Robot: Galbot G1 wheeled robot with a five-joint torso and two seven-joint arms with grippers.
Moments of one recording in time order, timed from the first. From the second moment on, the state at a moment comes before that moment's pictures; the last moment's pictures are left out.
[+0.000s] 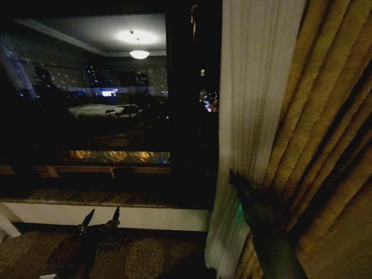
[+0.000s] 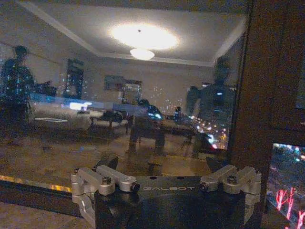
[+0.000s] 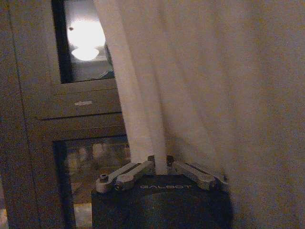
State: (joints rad) left arm 1.81 -1.52 -0.85 -2.36 -0.37 0.09 0.12; right arm -1.00 1.28 0.58 1.74 0.37 -0.26 0.04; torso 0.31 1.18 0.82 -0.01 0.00
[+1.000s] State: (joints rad) left arm 1.81 -1.53 -0.85 -2.37 -0.36 0.09 0.12; right arm -0.81 1.14 0.83 1.40 0.36 -0.24 0.17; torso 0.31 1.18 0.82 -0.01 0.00
